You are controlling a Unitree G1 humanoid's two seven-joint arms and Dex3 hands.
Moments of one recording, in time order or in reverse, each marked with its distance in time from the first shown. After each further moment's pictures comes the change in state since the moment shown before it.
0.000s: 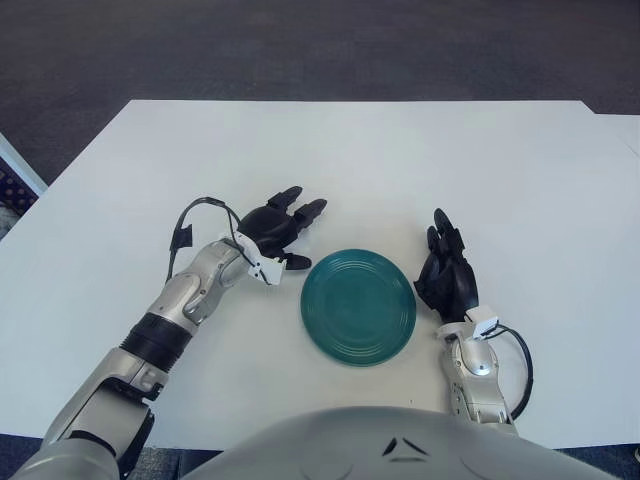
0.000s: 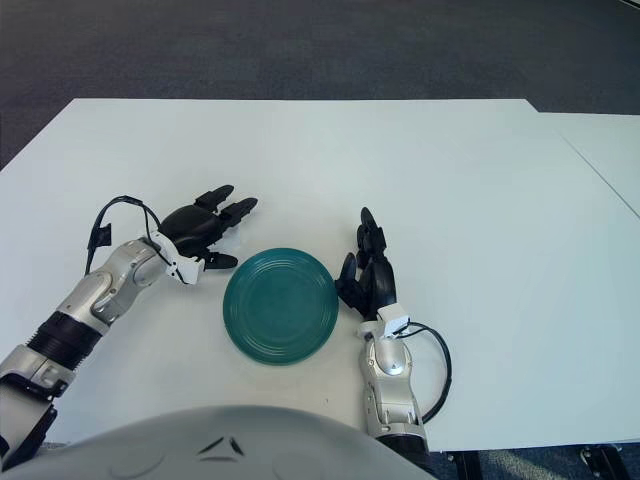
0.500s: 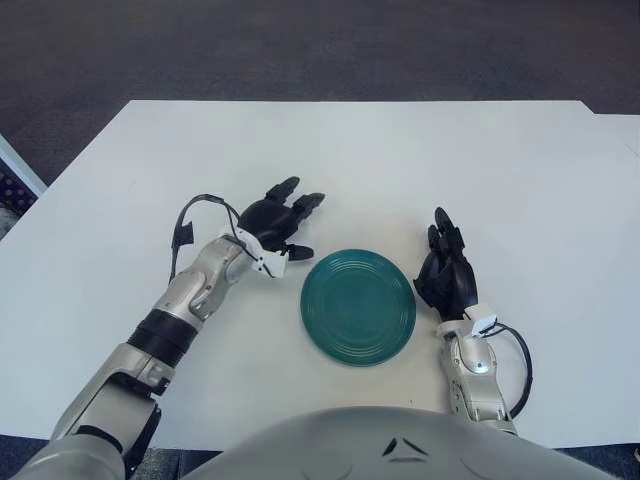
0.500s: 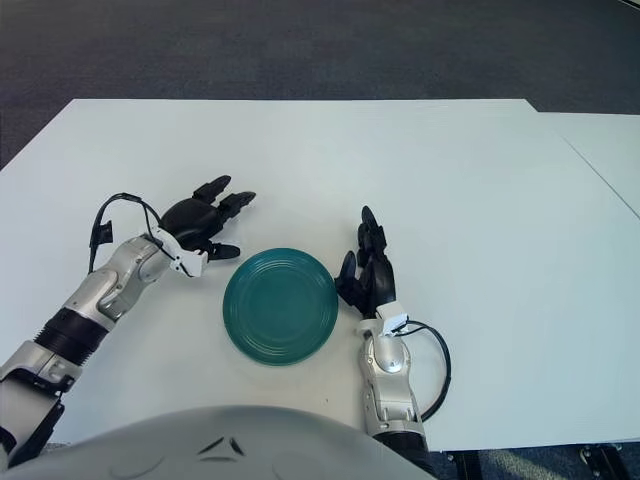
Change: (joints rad) left arm -0.019 -0.017 0.000 0.013 0.013 0.038 0.053; right arm -0.007 0.000 0.000 0.010 -0.009 -0.008 -0.018
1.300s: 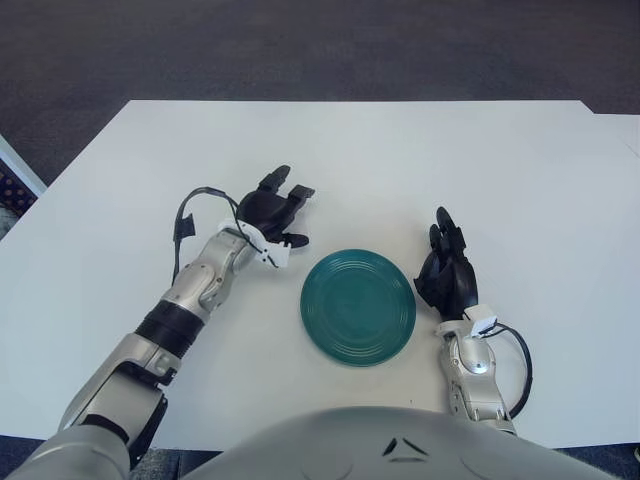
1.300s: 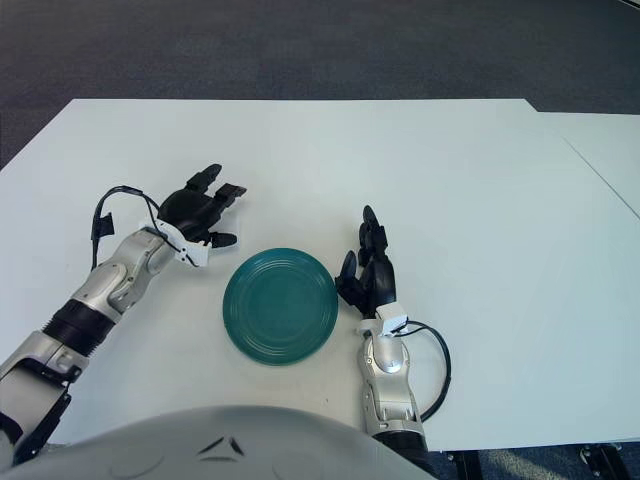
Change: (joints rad) left arm -0.051 -0.021 -0.037 0.049 0.116 0.136 0.020; right arm -0.001 -0.003 0.000 0.008 -0.006 -0.017 -0.015
